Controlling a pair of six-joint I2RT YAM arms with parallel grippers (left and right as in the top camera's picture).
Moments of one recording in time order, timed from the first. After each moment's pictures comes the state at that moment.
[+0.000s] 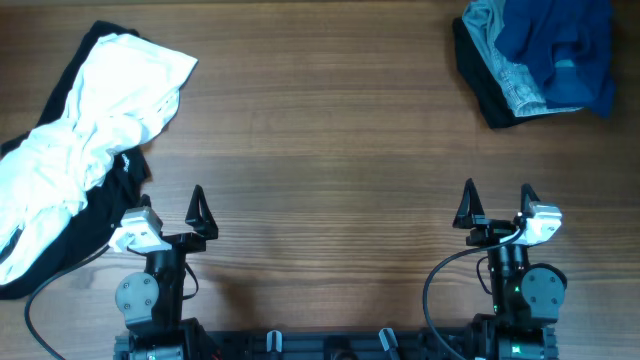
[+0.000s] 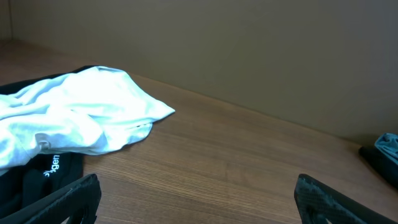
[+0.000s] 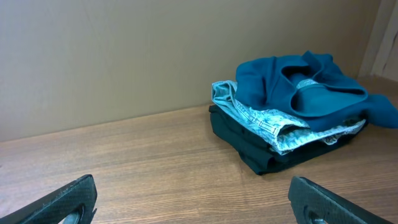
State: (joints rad) left arm 0.18 0.01 0.01 -0.06 0.14 -0.31; right arm -0.10 0.02 0.02 -0.02 -0.07 0.18
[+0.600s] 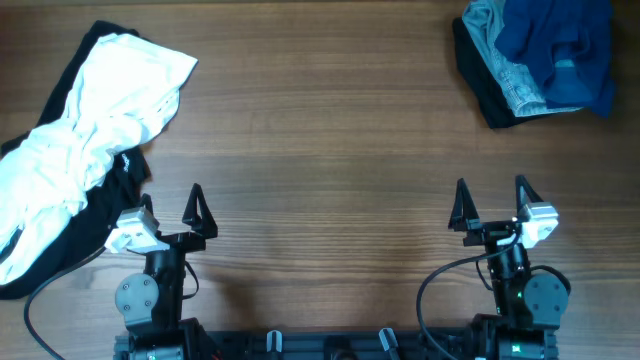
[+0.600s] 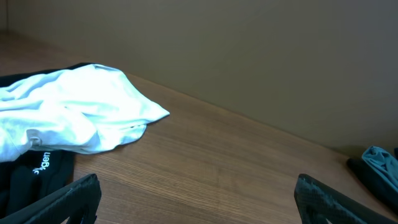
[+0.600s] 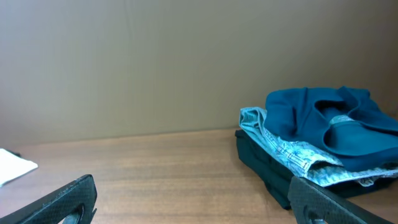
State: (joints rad) left arm 0.18 0.01 0.01 -0.04 0.14 -0.37; right arm -0.10 0.03 0.02 0.09 -0.19 0.14
